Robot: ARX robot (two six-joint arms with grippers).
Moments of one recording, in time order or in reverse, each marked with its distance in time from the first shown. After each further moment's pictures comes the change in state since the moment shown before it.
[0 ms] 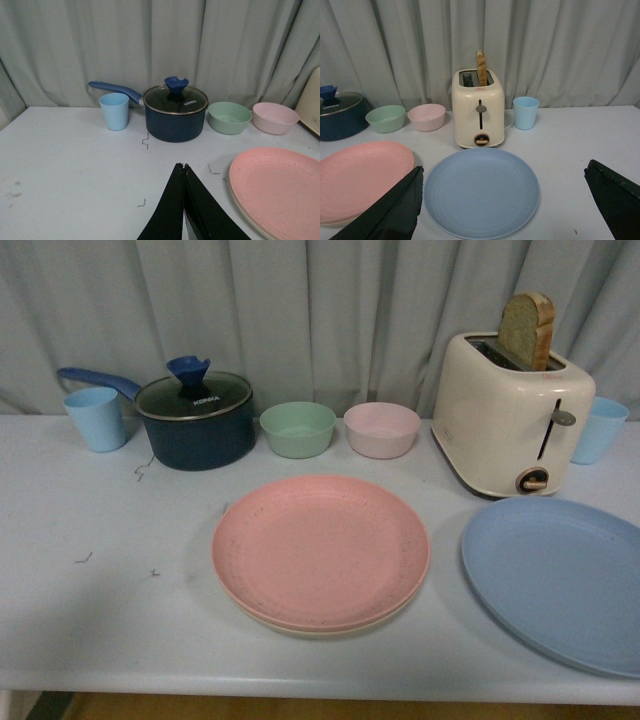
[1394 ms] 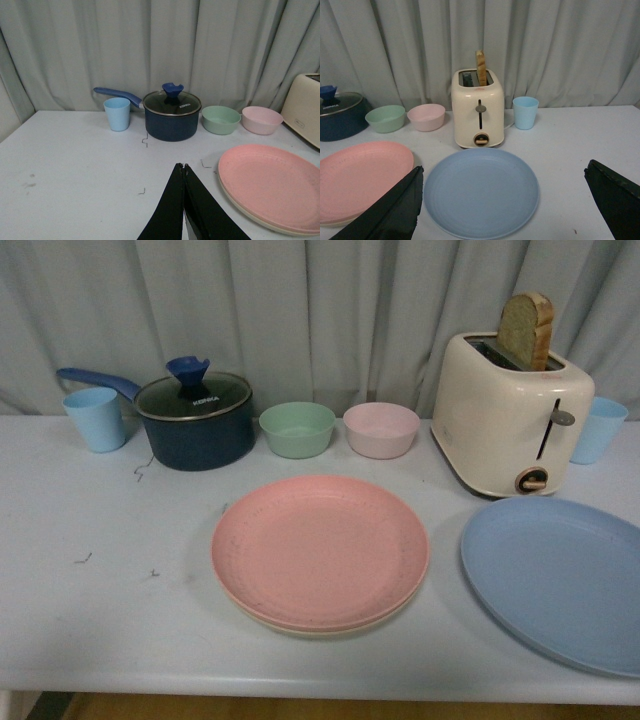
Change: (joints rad) left arm 0.000 -0.818 -0.055 -0.732 0.000 0.000; right arm 0.000 0.000 0.000 0.000 0.000 0.000
